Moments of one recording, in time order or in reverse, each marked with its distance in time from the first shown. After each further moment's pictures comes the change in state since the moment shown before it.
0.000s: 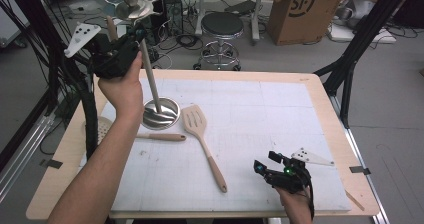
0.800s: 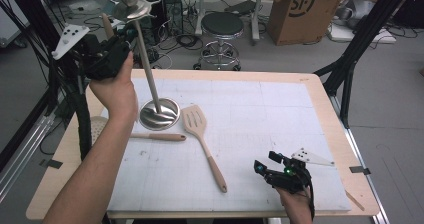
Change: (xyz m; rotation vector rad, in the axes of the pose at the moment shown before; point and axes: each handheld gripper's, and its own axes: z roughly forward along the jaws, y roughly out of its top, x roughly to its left) left arm 0.011 0.006 -0.011 -0.019 0.021 -0.005; right arm 0.000 0.000 -0.001 0.000 0.000 0.003
